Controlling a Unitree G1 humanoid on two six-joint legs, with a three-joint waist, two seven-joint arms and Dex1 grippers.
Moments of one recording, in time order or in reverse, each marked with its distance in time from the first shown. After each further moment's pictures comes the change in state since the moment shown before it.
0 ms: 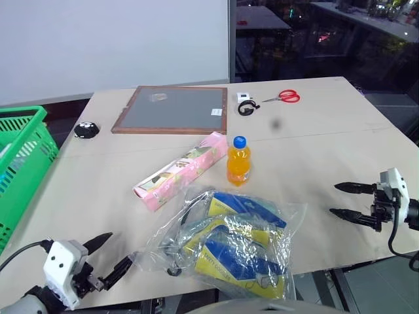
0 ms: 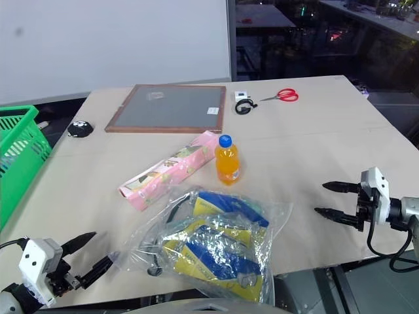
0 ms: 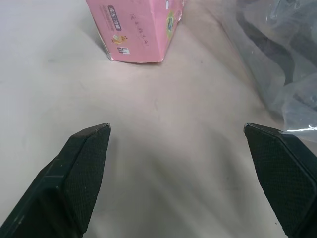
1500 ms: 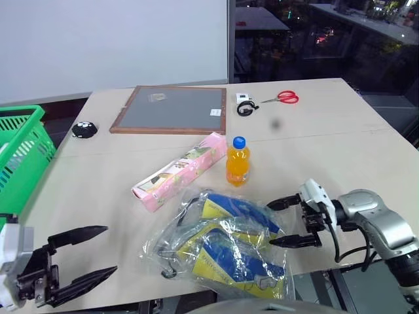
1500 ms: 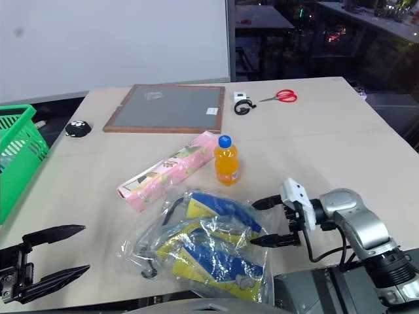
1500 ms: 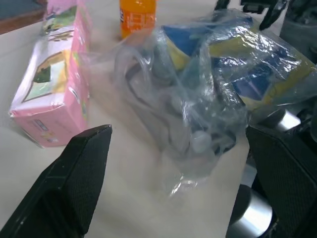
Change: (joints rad) left arm 0.033 0.258 0.302 -0.045 -0.292 0.182 -0.548; right arm -0.107 0.171 0.429 -0.464 -0.037 0.264 -0.066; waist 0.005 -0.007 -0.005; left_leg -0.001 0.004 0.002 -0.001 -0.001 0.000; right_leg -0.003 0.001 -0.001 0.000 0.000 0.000
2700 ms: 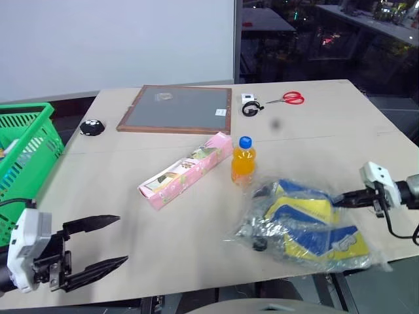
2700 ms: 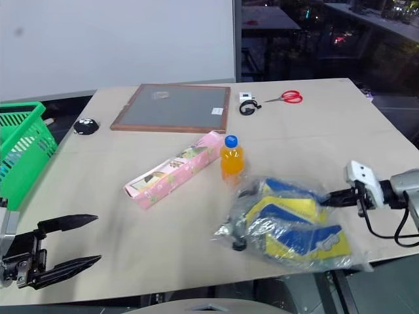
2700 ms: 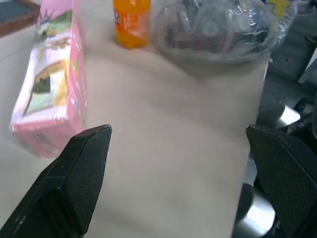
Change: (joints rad) left arm -0.178 0.017 -0.052 -0.041 0.028 0.105 0.040; right arm -0.272 -0.337 -0.063 0.857 -0.162 -0.438 0.152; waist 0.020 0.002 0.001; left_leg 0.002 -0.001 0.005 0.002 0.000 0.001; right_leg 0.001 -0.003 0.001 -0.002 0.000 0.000
